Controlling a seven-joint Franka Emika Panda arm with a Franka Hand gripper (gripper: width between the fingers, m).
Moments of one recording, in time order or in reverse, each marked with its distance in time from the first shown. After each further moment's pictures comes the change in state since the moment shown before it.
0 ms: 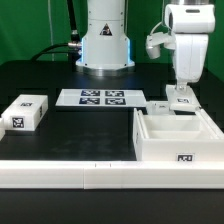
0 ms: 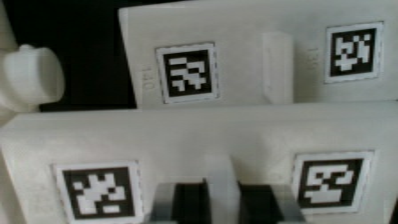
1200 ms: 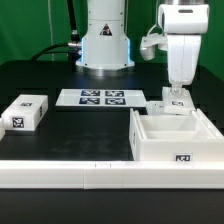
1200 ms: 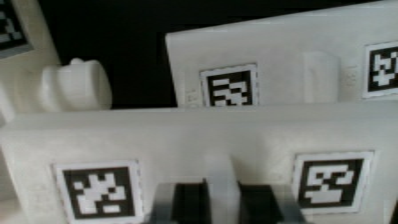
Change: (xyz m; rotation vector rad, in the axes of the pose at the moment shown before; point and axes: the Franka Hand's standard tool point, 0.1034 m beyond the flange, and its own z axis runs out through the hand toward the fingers) arm -0.009 0.022 -0.001 -0.006 0.006 0.030
